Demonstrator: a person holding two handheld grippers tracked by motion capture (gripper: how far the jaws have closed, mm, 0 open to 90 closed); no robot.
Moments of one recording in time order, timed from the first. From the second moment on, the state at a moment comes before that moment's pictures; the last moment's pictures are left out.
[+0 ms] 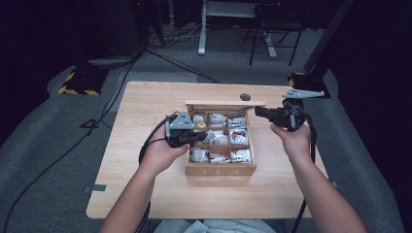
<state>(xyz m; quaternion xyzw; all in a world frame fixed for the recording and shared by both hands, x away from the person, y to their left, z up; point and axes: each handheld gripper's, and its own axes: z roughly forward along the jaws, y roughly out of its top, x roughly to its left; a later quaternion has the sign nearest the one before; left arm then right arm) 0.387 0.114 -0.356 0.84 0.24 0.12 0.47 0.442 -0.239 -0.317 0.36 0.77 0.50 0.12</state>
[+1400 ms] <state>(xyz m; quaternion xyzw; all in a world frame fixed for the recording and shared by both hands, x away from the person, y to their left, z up) 0.391 0.203 -0.359 0.83 0.29 0.17 0.45 0.444 -0.238 -0.316 0.37 0.78 0.50 0.12</state>
